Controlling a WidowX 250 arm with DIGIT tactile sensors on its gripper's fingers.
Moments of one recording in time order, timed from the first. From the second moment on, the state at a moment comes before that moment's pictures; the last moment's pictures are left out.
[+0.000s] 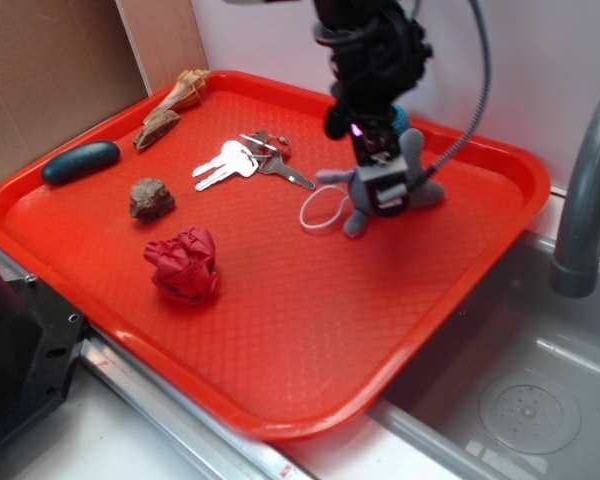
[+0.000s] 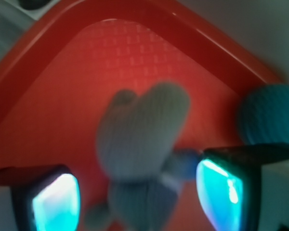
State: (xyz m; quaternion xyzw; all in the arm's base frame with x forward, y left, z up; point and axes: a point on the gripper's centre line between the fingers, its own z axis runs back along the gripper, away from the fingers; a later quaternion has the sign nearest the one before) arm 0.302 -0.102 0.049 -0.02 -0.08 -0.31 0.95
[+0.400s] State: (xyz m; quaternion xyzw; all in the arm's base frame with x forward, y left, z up) arm 0.313 -0.105 0.034 -0.01 -0.05 -0.31 0.95
